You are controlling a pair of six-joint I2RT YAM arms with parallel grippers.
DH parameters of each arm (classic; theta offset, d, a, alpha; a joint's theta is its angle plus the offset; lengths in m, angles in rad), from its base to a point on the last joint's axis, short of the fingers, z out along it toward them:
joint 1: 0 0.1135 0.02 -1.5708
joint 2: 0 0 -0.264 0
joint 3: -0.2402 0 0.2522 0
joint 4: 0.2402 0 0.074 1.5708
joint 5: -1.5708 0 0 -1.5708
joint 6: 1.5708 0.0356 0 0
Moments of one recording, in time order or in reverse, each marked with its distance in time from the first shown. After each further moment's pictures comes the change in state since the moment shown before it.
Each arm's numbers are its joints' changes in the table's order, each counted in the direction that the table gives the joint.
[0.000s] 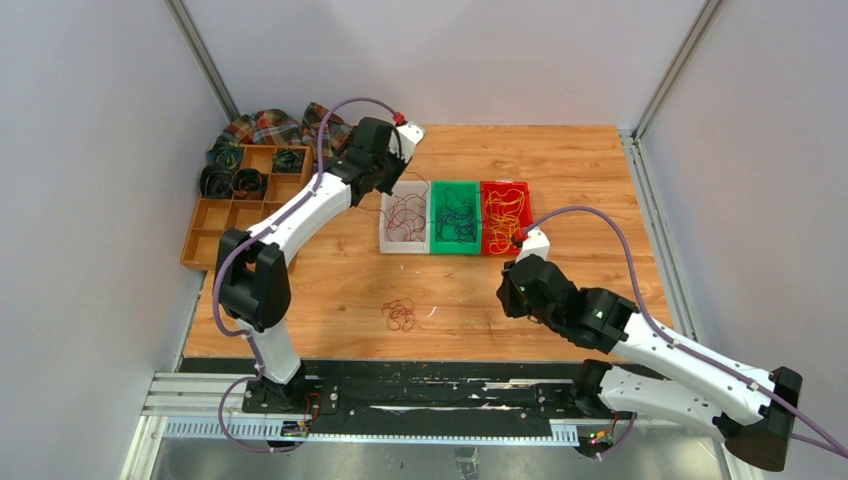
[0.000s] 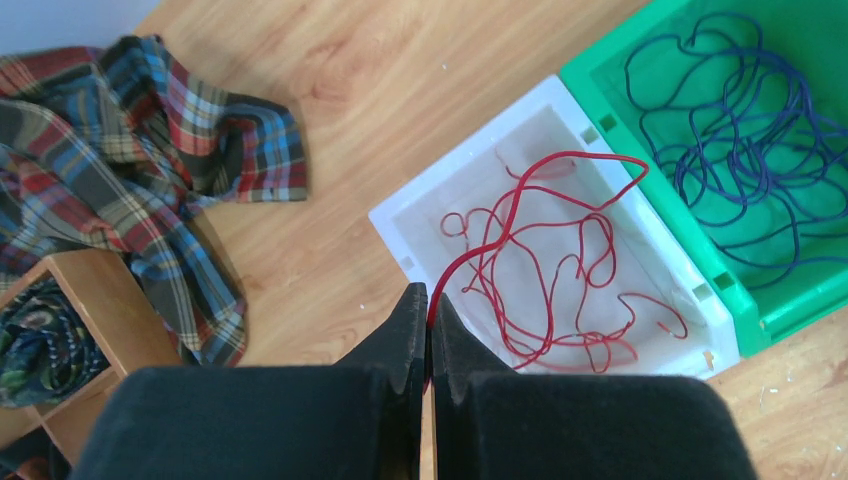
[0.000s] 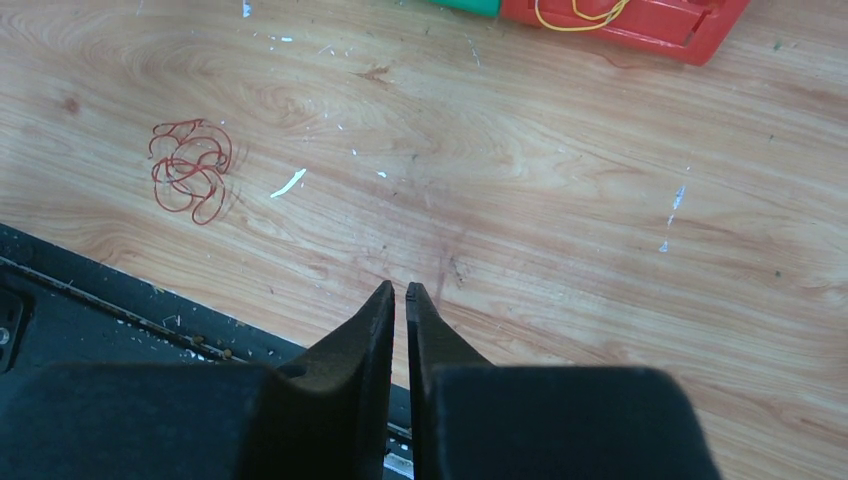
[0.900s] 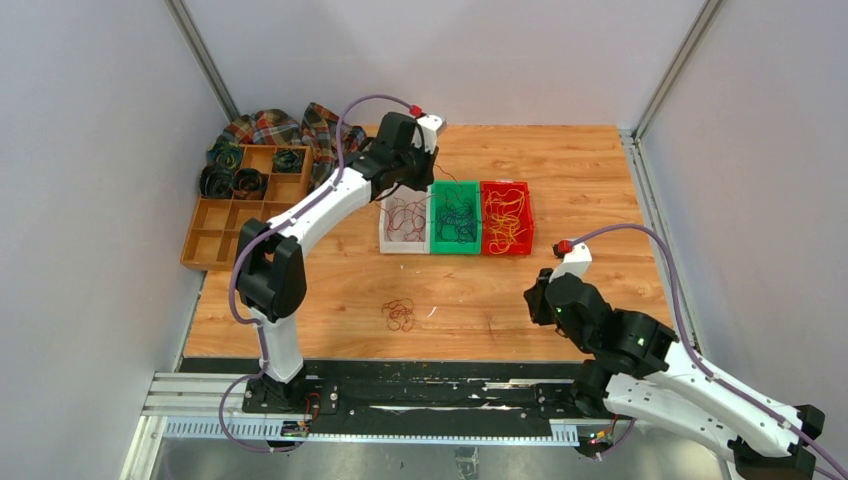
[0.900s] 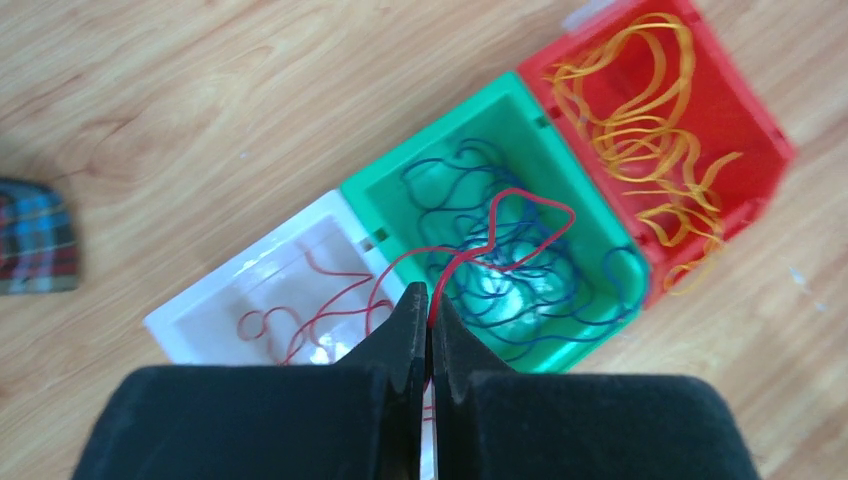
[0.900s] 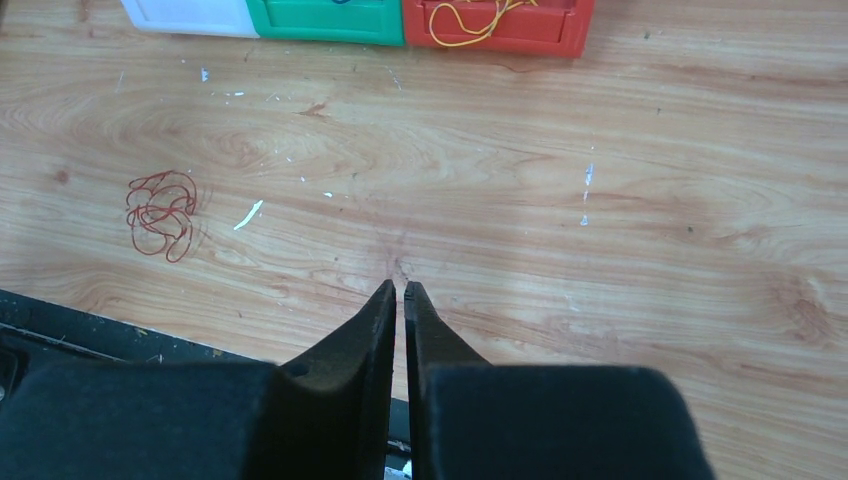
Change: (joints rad) left arm -0.075 0.108 -0.129 -0.015 -0.220 -0.317; right arm 0.000 -0.254 0.074 0.103 -0.145 0.069
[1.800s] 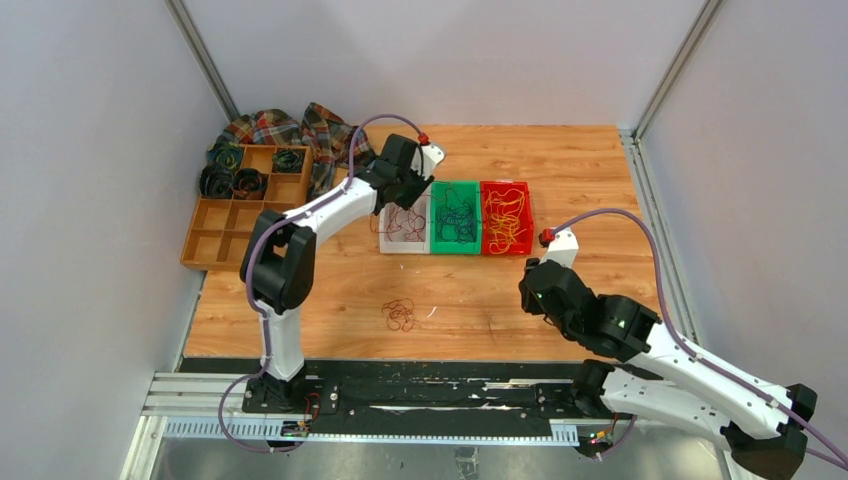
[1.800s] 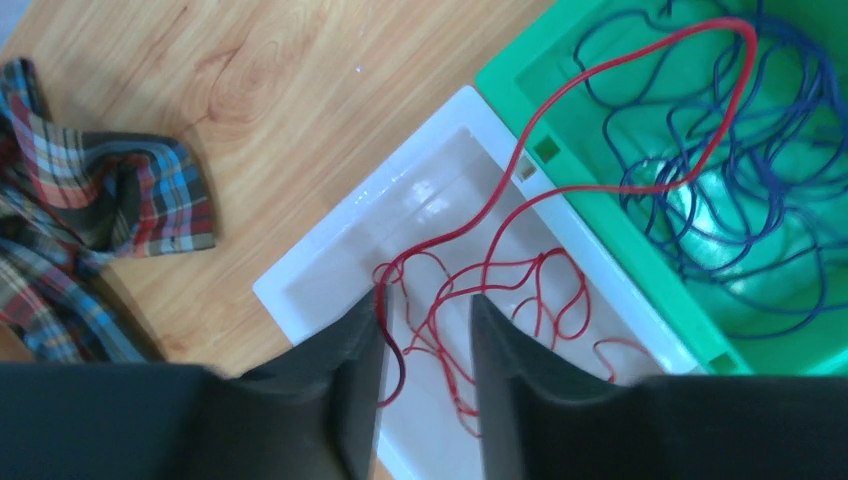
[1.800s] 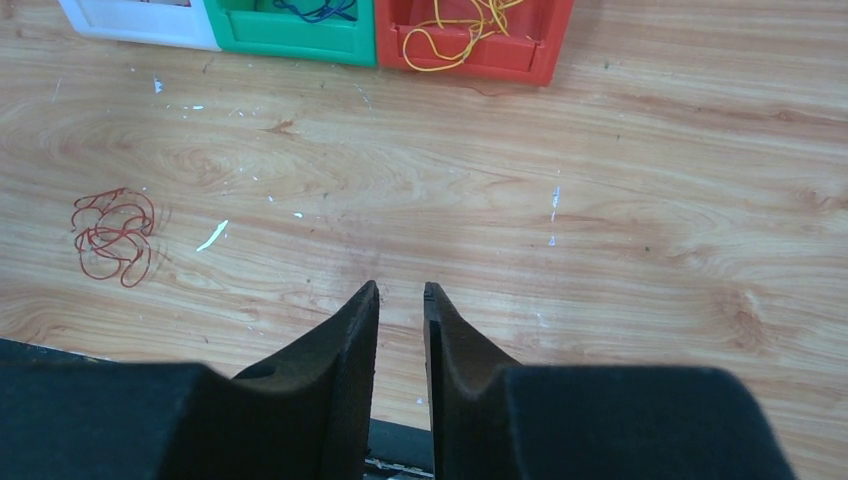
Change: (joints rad) left arm 0.019 0.061 0.143 -0.078 0.232 0.346; right arm 0.000 0.148 -0.079 0.007 -0.068 -0.037
